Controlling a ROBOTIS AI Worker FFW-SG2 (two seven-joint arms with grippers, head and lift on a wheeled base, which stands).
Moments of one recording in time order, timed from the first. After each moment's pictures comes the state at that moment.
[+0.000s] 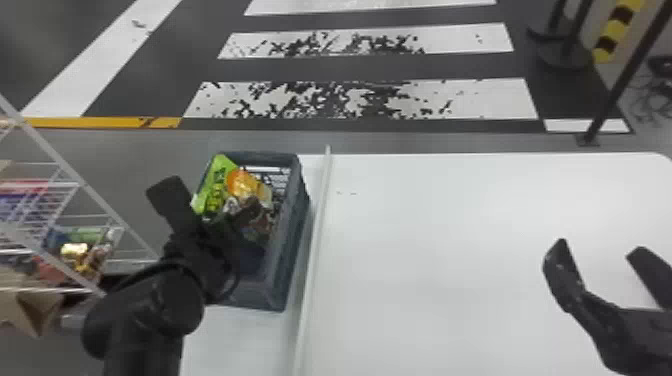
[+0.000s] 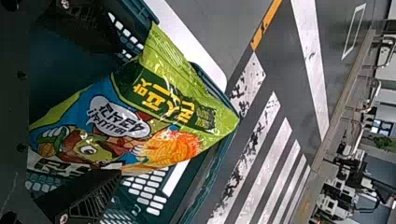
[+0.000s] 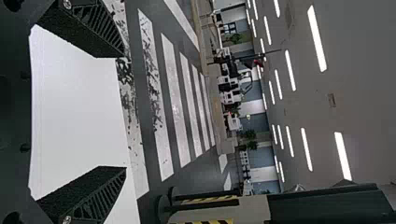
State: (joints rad) left arm 0.10 0.04 0.23 -1.73 0.47 0.64 0.28; right arm 0.73 0.00 -0.06 -2.11 -0.21 -0.08 0.11
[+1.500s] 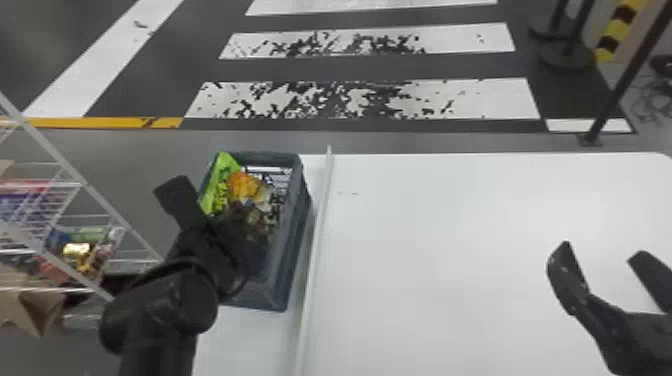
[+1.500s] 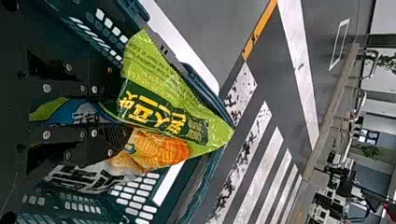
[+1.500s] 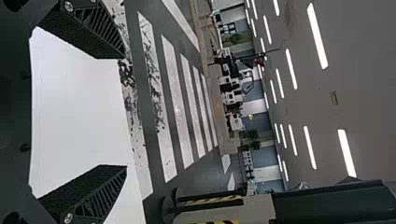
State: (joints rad) left arm 0.08 0.04 0.19 -1.67 0.45 0.55 0.34; right arm 0.74 0.00 -0.06 -2.10 -0.24 -0.07 0.13
